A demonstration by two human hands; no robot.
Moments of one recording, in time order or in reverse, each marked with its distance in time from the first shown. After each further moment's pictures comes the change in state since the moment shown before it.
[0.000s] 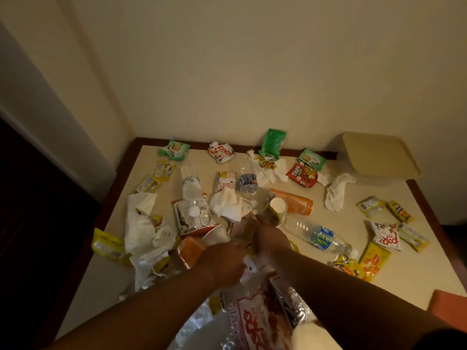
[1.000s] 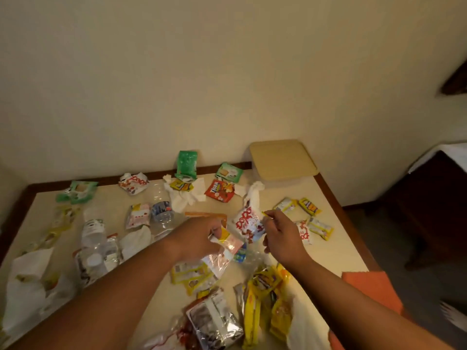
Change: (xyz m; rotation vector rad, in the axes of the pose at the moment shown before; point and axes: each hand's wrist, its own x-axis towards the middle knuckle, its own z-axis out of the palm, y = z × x) left_hand 0.117 0.120 -0.093 -0.304 0.000 0.122; right_hand -0.107 0.171 -0.136 0.909 0.533 0.313
